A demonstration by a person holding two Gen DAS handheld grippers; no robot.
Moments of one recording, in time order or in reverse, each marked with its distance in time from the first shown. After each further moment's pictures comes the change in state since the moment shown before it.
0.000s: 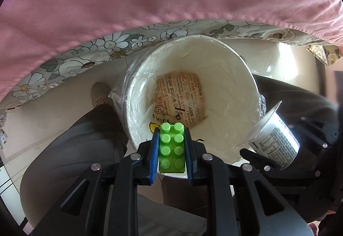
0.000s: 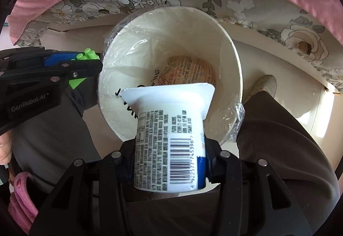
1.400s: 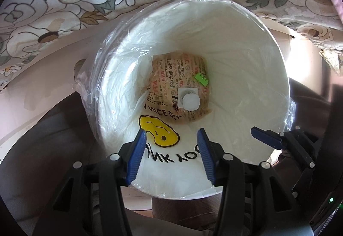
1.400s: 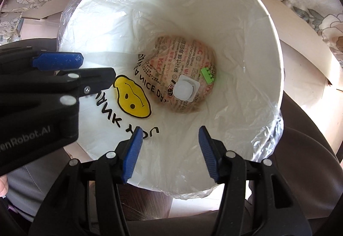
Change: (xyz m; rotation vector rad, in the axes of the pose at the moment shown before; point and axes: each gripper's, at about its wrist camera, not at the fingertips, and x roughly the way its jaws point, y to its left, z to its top) left arm 0.075 0.007 0.013 -0.083 0.132 -0.048; right arm 0.079 0.000 0.022 0.008 0.117 -0.081
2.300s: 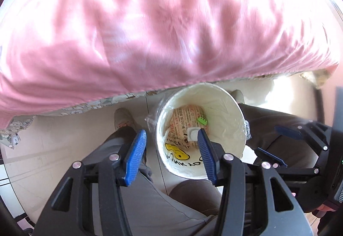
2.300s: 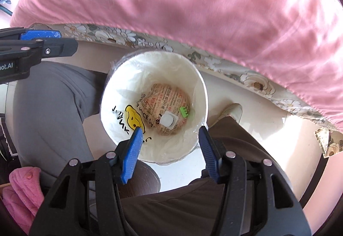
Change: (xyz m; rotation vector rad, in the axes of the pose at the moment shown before) left arm -0.202 0.006 -0.054 0.058 -0.392 0.089; right arm -0.176 0.016 -0.050 -0.088 -0.321 -0.119
